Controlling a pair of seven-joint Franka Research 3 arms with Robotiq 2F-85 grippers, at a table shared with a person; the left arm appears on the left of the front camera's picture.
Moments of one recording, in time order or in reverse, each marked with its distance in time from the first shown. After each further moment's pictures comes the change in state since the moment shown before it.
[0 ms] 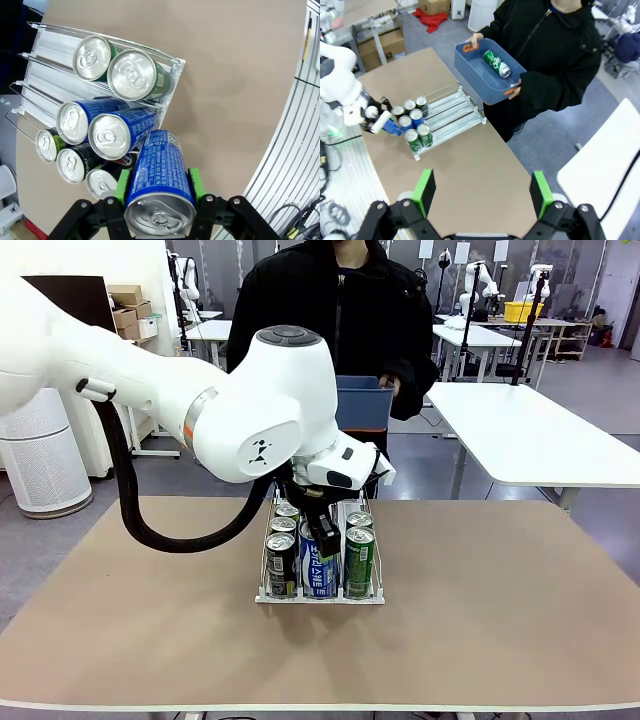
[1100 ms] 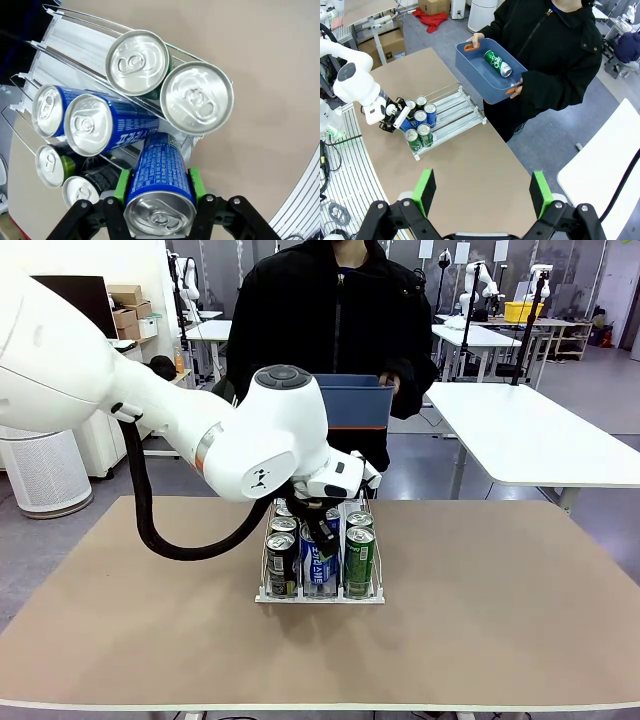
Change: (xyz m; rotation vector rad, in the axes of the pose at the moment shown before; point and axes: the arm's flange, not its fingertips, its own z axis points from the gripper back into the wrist) left arm 0.002 0.040 -0.062 0.023 -0.046 0.115; right arm 0.000 0.000 0.000 0.000 0.000 0.000
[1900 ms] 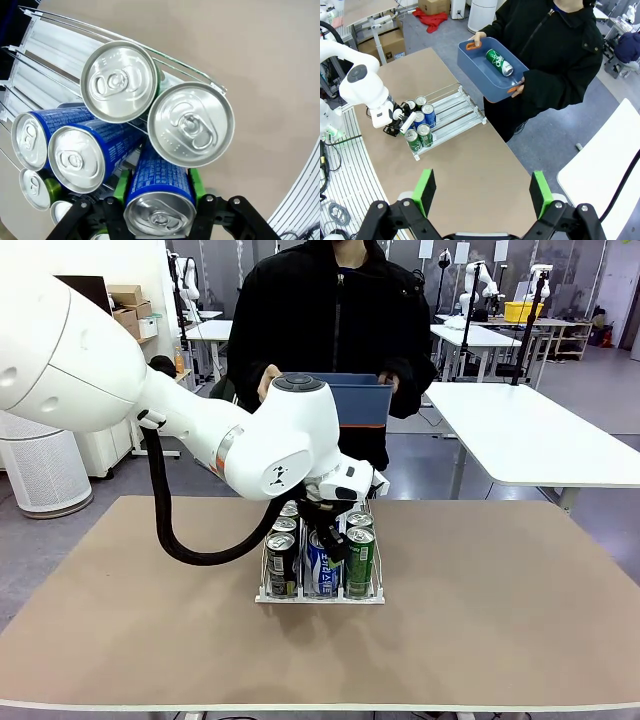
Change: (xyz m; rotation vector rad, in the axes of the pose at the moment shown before) left arm 0.016 0.002 -0.019 -0.069 0.042 -0.009; right arm 0.000 0.000 0.000 0.000 0.000 0.000
